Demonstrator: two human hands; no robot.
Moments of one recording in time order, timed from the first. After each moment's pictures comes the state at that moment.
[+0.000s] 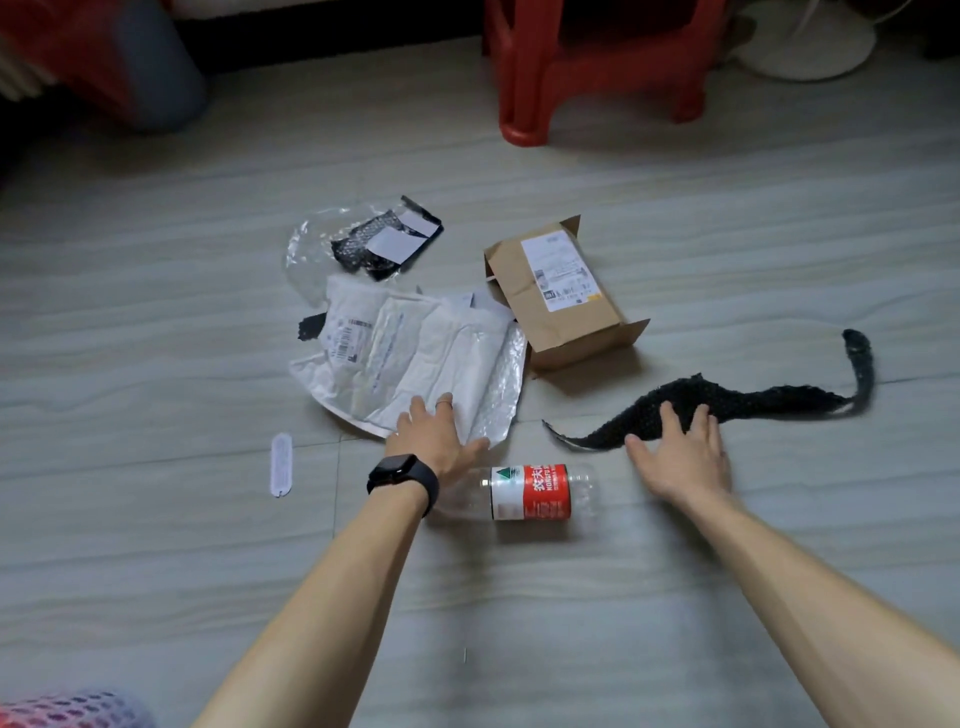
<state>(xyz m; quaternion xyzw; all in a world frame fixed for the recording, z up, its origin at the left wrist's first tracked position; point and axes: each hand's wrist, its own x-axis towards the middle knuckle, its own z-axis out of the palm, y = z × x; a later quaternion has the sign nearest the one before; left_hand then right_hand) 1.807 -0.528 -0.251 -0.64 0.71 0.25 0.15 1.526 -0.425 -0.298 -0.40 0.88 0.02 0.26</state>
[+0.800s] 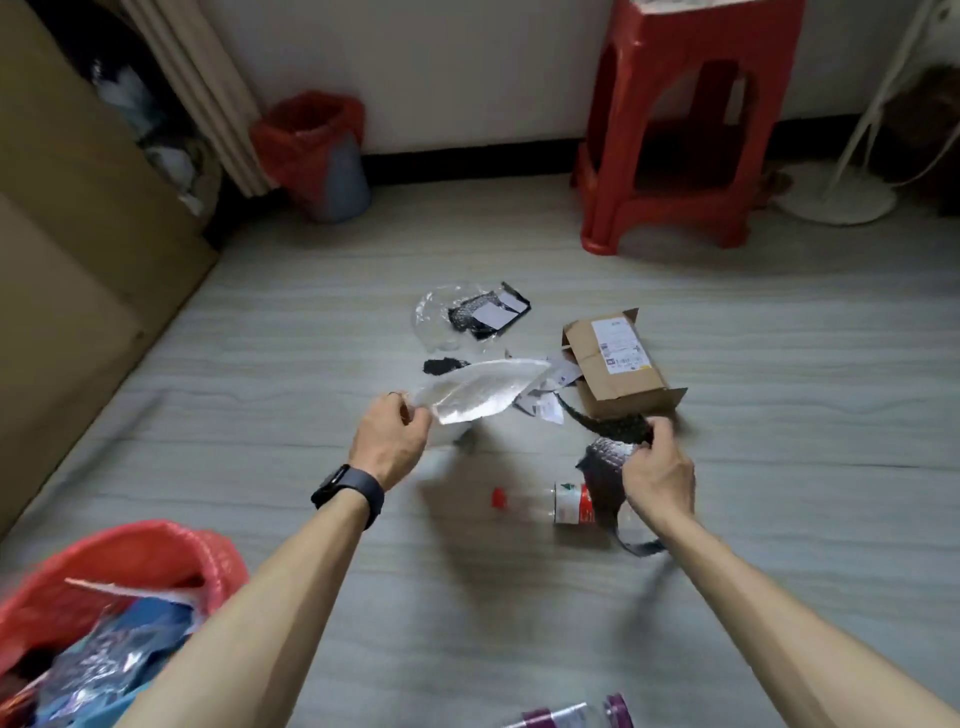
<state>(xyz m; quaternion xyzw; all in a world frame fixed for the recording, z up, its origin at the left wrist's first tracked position) 1.934 -0.462 -0.079 -0.71 0.63 0.23 -0.22 1.647 -0.393 -0.137 -0.41 0.81 -0.32 0.27</state>
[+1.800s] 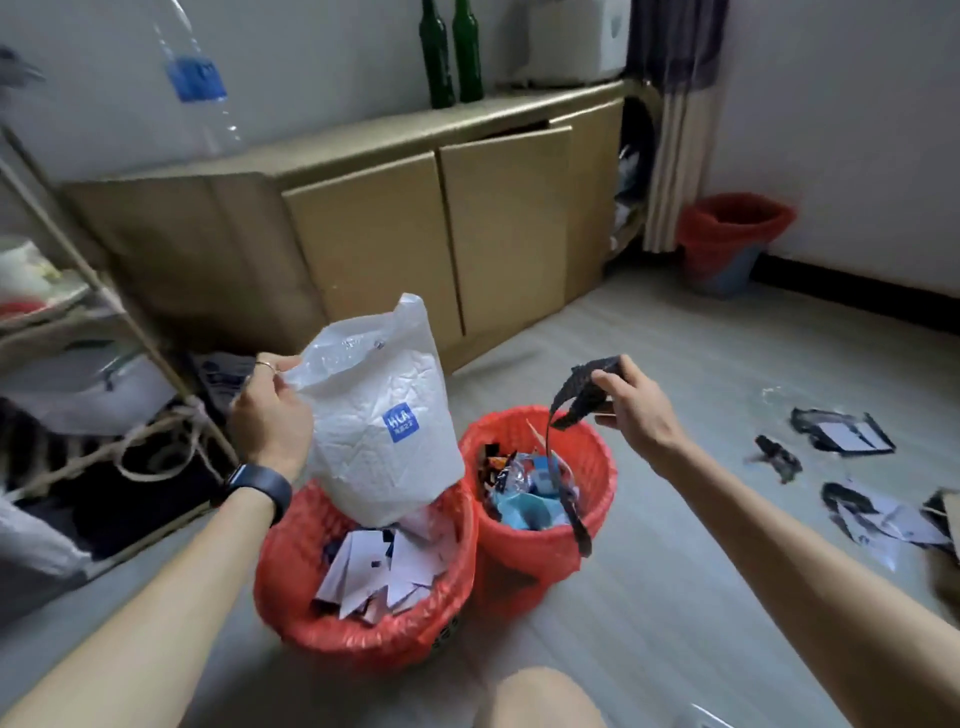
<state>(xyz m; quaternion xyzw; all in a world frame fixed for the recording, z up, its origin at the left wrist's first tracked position) 2.330 -0.033 0.137 -0.85 0.22 -0.16 -0.44 2.054 -0.279 0.103 -0.67 0.40 -0.30 0.55</state>
